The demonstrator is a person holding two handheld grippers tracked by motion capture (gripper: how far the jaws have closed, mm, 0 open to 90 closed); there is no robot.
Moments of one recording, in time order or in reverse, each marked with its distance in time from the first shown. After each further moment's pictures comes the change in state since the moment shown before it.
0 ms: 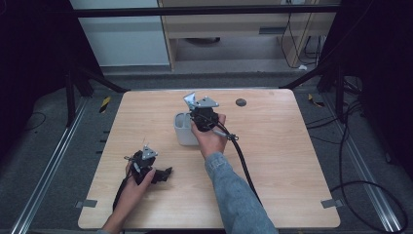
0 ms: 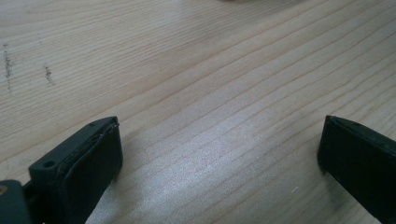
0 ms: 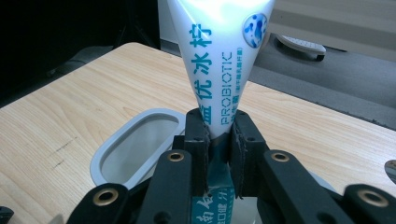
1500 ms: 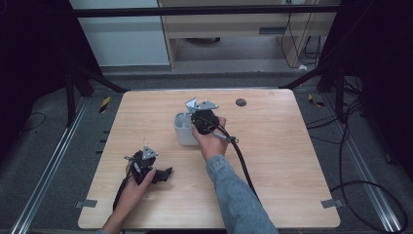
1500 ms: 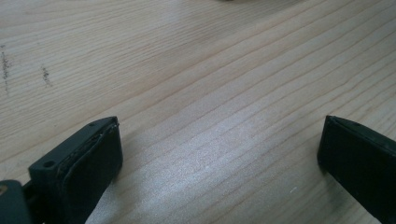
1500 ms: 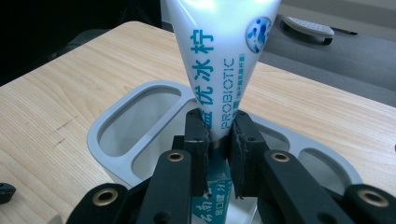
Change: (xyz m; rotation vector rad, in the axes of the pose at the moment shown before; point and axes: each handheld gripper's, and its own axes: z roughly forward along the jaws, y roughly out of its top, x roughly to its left) left arm -0.001 0.000 0.000 0.000 -0.003 -0.001; right arm 0.000 -0.011 0.003 0.067 0.015 -0.001
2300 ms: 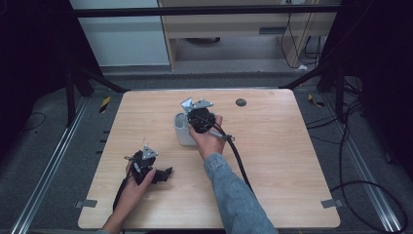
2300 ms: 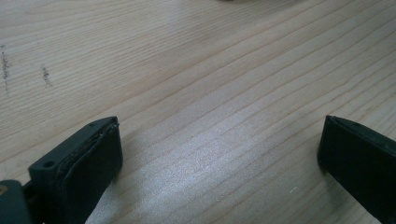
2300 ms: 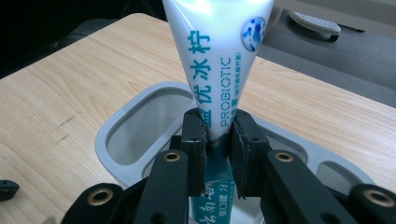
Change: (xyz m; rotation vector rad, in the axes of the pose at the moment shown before) left arm 0.000 0.000 0.000 0.000 0.000 0.000; right arm 0.007 0.007 0.007 0.036 0.012 -0.024
